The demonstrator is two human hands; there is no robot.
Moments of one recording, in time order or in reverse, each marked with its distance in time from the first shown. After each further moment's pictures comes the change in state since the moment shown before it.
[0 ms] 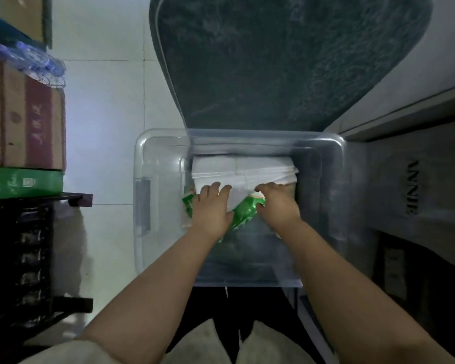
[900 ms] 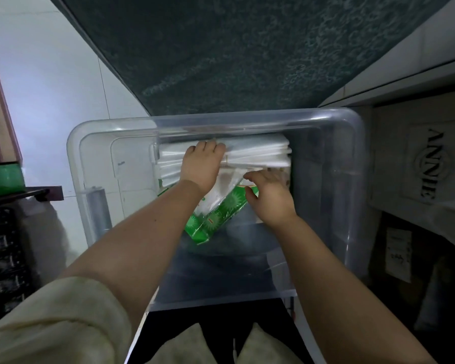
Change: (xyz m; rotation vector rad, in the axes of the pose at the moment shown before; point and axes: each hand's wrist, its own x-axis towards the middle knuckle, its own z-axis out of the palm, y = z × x) left_hand 0.121 -0.006 0.018 0.225 -0.018 0.220; right_hand 0.024 0.024 0.029 0.191 0.194 -0.027
